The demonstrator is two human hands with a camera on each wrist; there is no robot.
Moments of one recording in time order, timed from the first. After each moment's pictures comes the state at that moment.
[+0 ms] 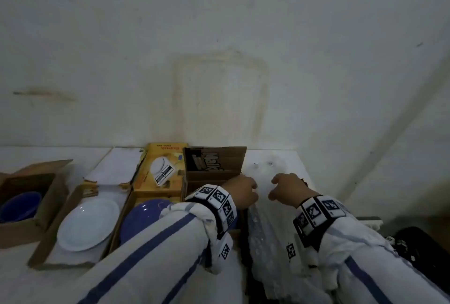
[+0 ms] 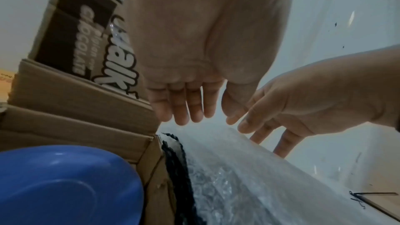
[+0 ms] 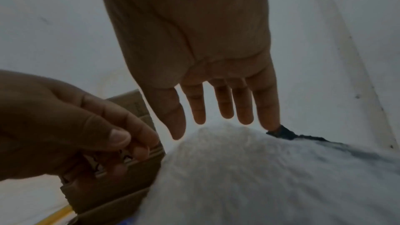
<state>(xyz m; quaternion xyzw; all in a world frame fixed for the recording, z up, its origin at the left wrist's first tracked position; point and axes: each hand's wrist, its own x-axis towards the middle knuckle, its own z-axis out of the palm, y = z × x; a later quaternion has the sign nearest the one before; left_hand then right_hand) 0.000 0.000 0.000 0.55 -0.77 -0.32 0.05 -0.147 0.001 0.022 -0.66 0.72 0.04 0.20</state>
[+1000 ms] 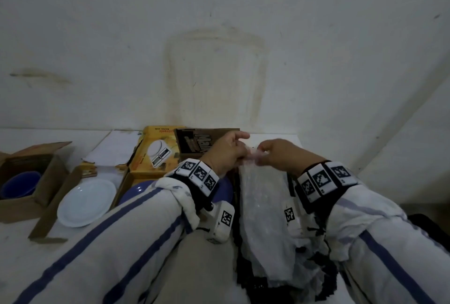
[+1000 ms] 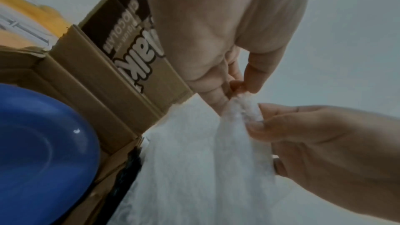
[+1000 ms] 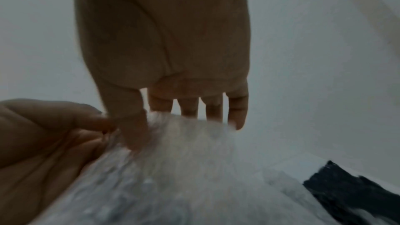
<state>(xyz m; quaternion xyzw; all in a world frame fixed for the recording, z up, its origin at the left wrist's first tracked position) -0.003 0.000 0.024 0.47 -0.48 -0.59 0.45 -0.154 -0.012 0.061 -0.74 0.61 -0.05 0.29</state>
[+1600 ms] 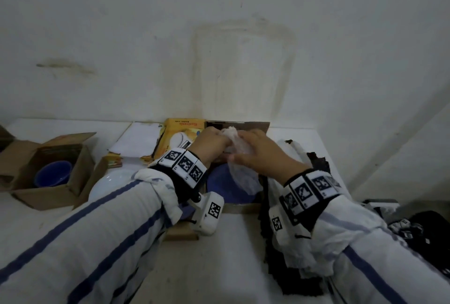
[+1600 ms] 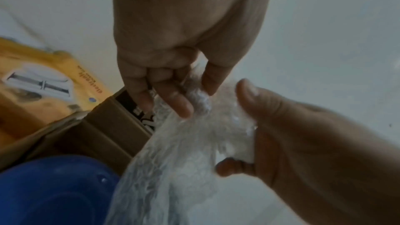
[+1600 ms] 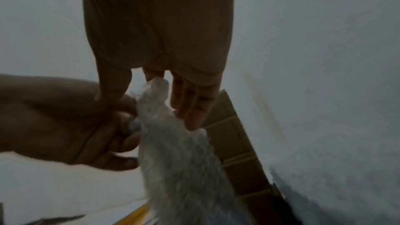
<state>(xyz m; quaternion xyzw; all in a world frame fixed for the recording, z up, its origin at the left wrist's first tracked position) 0.093 0.017 0.039 0.60 -0.47 -0.52 0.40 -0.052 0.012 0.037 -0.81 0.51 -0.16 0.25</state>
